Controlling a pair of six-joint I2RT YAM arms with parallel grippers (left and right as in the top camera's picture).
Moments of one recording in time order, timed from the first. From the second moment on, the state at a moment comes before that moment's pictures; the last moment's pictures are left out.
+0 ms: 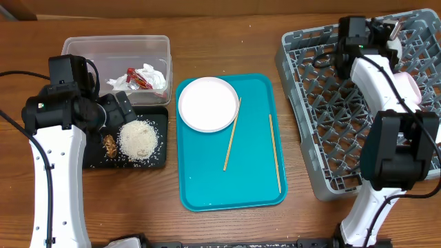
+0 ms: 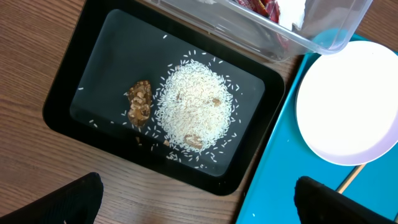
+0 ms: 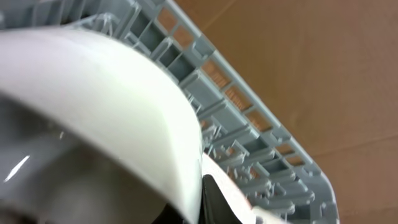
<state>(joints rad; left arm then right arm) 0.16 1.41 1.43 -1.23 0.00 -0.31 -0.02 2.09 1.65 -0.66 1.06 0.27</state>
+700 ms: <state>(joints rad) 0.16 1.41 1.43 -1.23 0.00 -0.31 0.08 1.90 1.65 -0.89 0.67 0.40</state>
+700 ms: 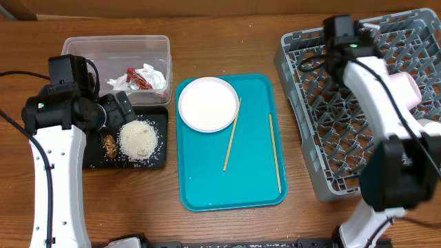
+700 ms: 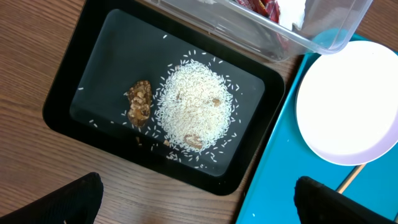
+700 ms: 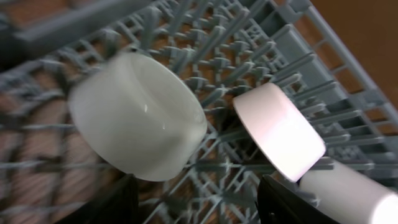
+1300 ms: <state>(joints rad) 0.16 1.41 1.43 -1.23 0.00 -0.31 0.29 1.84 1.63 -0.94 -0.21 0.40</state>
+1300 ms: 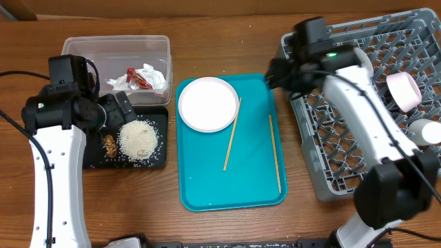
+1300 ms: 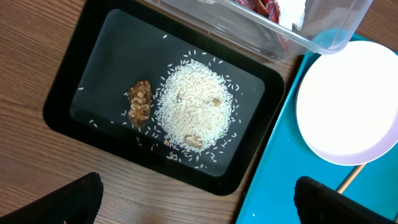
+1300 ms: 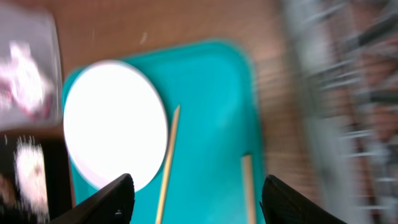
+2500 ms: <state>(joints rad) 0.16 1.41 1.43 -1.23 0.00 -0.31 0.49 2.17 1.63 -0.81 -0.17 0.51</state>
